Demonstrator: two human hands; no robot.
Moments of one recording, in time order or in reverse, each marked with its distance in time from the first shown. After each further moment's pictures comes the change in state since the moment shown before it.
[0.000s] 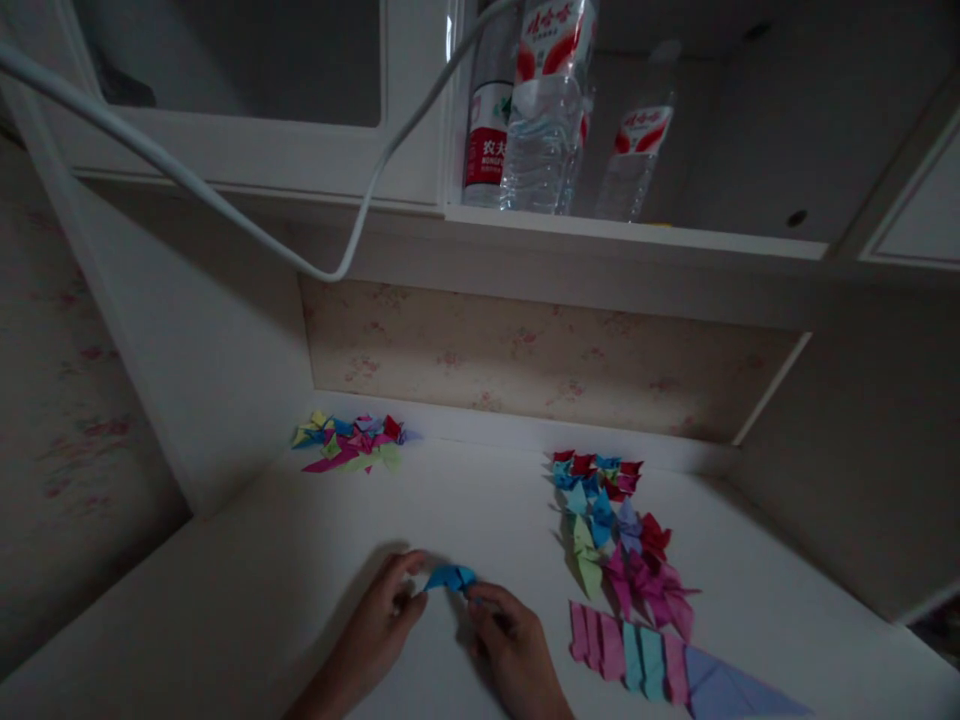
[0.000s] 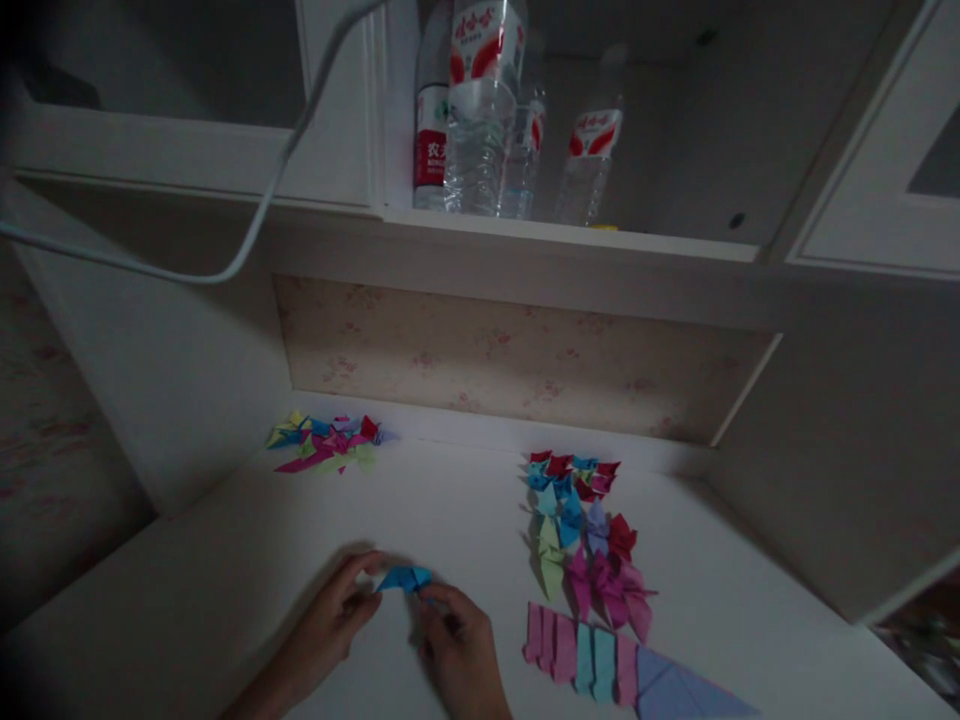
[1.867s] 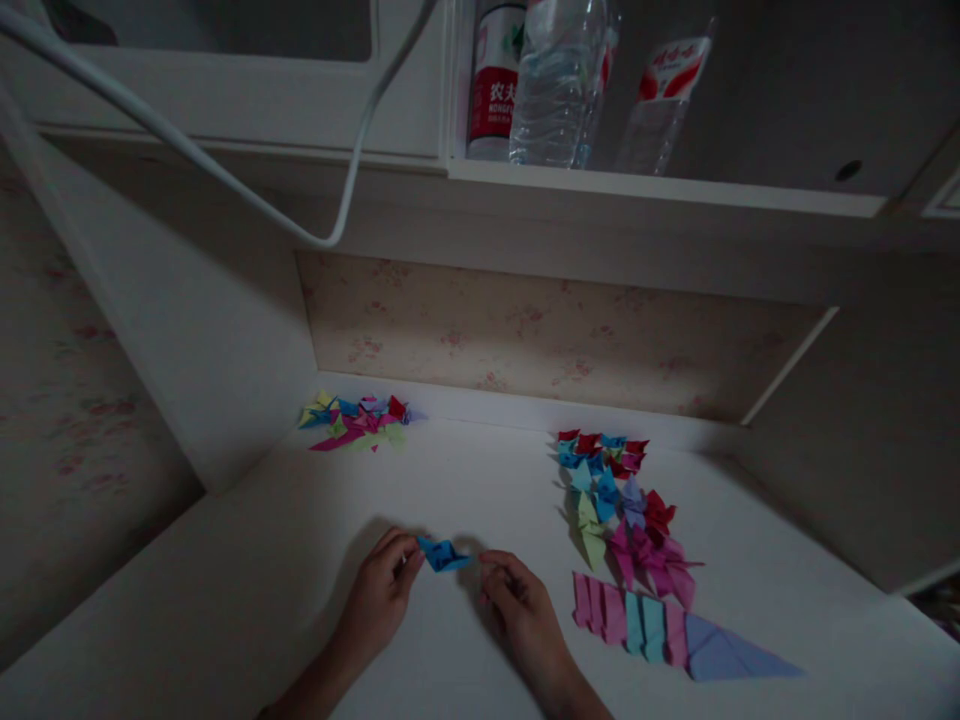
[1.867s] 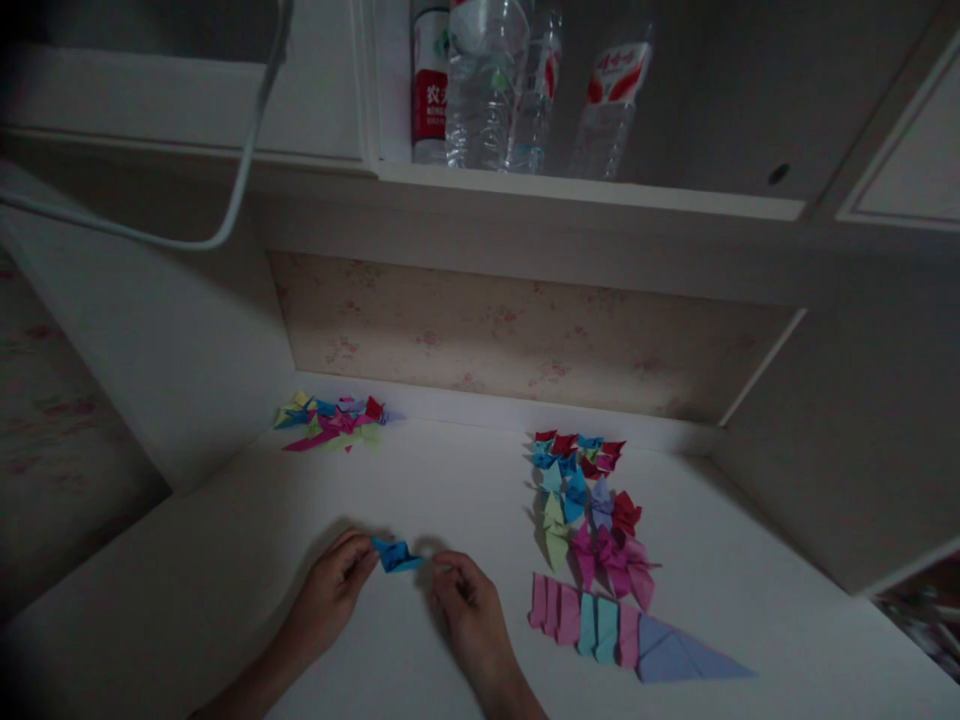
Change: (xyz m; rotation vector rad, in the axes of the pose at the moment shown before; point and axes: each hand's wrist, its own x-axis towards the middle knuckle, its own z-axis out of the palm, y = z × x) left_hand 0.003 0.003 -0.009 0.284 0.100 0.217; right_hand 0.003 0.011 -0.006 0.185 -0.036 0.035
